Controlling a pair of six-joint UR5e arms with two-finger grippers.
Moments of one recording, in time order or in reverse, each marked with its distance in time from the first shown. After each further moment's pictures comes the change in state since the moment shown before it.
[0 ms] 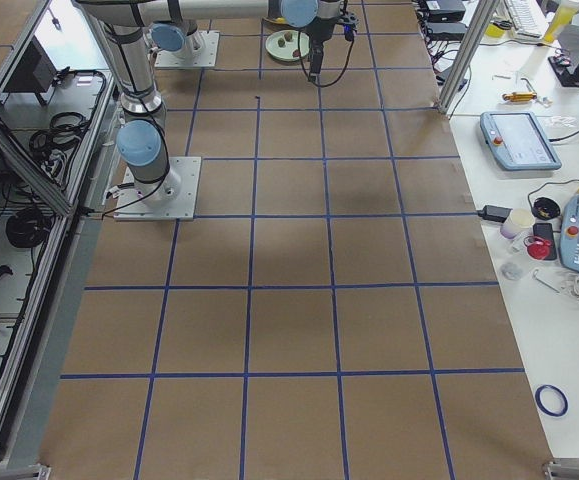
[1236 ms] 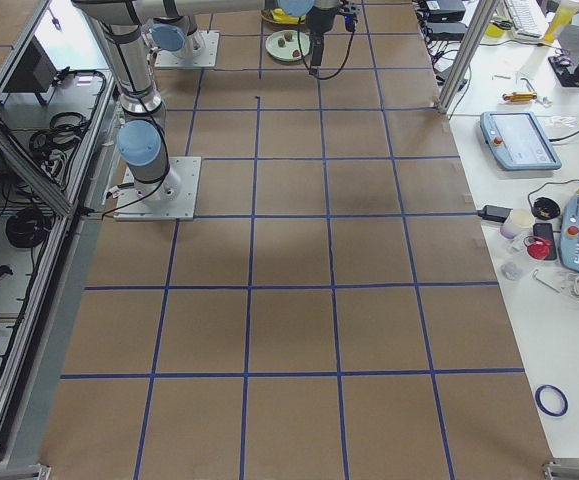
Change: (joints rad) left arm 0.010 -0.017 -0.012 -0.006 -0.042 0.057; right arm 0.001 -0.016 -0.031 0.021 -0.005 0.005
